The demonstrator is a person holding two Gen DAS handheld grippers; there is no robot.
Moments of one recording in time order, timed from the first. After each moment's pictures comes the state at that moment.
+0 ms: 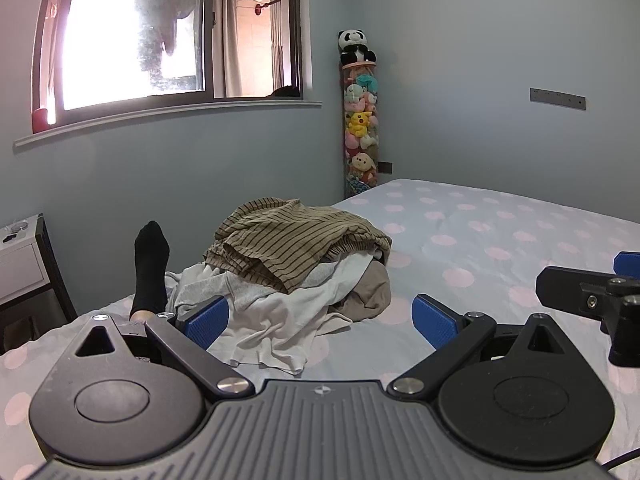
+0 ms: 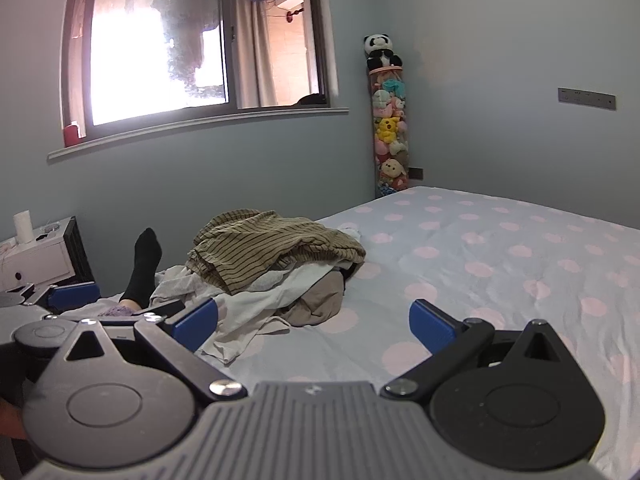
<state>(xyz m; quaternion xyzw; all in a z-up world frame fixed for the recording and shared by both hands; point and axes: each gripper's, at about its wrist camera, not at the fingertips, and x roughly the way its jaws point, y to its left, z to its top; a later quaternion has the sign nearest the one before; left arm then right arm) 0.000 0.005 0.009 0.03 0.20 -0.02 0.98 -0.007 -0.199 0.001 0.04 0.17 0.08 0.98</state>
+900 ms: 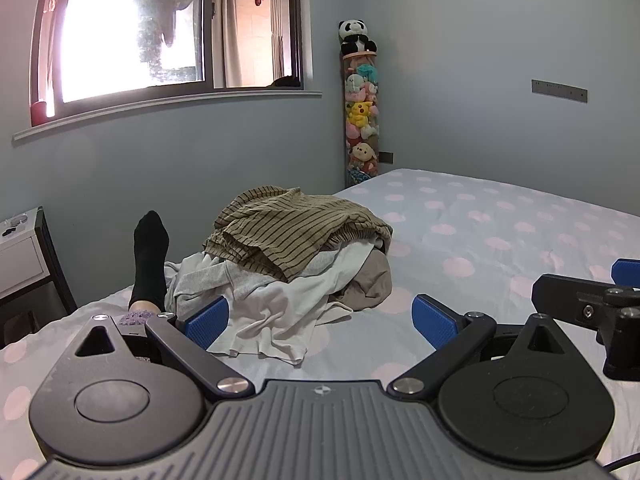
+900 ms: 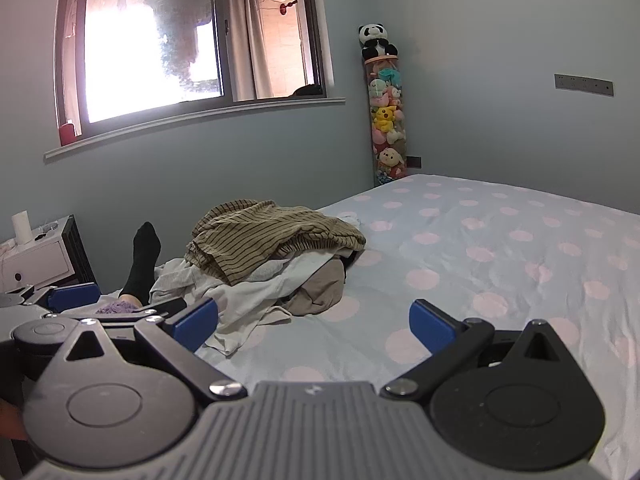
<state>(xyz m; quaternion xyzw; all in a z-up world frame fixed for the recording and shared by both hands) 0.003 0.004 0.002 0.03 0.21 -0.01 0.98 -0.004 -0.196 -0.009 0.05 0.19 0.08 0.98</state>
